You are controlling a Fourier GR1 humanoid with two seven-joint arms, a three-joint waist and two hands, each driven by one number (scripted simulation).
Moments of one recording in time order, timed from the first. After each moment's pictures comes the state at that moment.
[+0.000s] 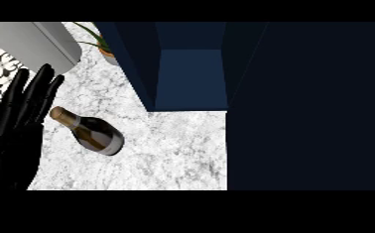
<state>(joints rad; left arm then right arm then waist) 0.02 0.12 0.01 -2.10 -0.01 0.00 0.01 0.01 -0.10 -0.01 -2.10 0.00 0.03 -0.02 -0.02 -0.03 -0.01</state>
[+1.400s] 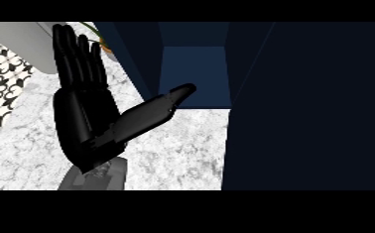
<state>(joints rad) -0.42 0.00 -0.37 -1.93 -0.45 0.96 0.60 0.13 -0.11 0.18 -2.46 -0.10 0.08 0.40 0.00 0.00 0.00</state>
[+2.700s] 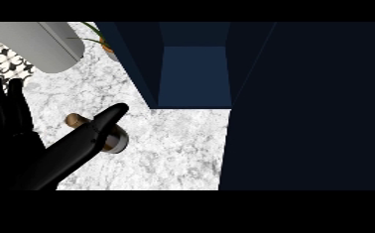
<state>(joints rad) -0.25 0.03 -0.30 -2.25 -0.80 0.85 0.97 0.01 -0.10 0.17 -2.49 -0.04 0.03 0.55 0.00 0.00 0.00</state>
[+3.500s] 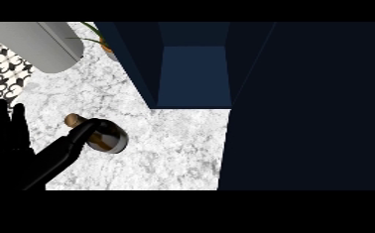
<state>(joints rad) 0.00 0.07 -0.21 -2.25 -0.39 0.90 0.71 -0.04 -0.10 0.18 -2.49 -0.04 0.00 0.60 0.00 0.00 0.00</state>
